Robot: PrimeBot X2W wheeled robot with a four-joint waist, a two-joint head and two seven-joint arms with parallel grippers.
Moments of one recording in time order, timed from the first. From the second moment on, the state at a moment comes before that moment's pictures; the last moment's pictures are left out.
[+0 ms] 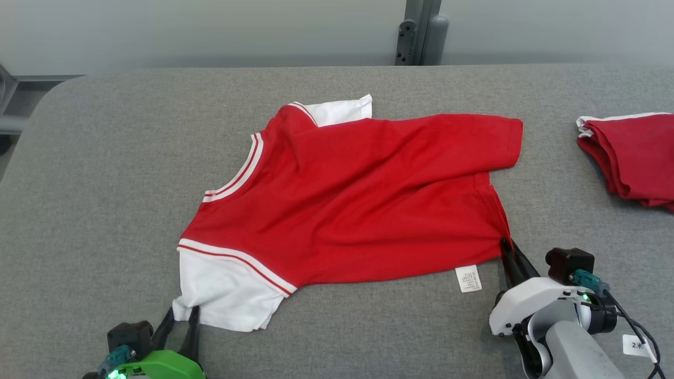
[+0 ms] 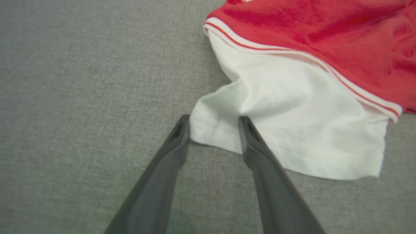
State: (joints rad) left arm -0.13 0.19 -0.22 0.64 -0.44 -0.10 -0.23; right arm -0.30 -0.05 0.02 0.71 0.24 0.13 -0.26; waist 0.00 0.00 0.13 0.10
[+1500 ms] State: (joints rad) left arm -0.09 0.21 -0.10 -0.67 -0.68 -0.07 -0.14; right arm -0.08 -0.05 -0.11 -0.47 0.54 0.13 -0.02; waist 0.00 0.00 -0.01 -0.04
